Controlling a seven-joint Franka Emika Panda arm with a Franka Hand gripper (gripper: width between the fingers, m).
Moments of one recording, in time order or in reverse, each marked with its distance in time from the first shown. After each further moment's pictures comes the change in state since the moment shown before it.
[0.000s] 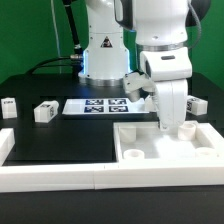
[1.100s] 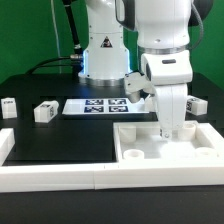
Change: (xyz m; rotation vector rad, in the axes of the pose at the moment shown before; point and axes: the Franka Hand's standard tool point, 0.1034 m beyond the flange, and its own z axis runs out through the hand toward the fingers) arm -0.003 0.000 0.002 0.031 -0.008 0.013
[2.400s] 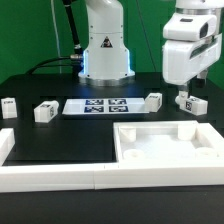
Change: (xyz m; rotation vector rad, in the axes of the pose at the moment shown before) arm 0.074 -0.063 -0.044 -0.037 -0.025 0.717
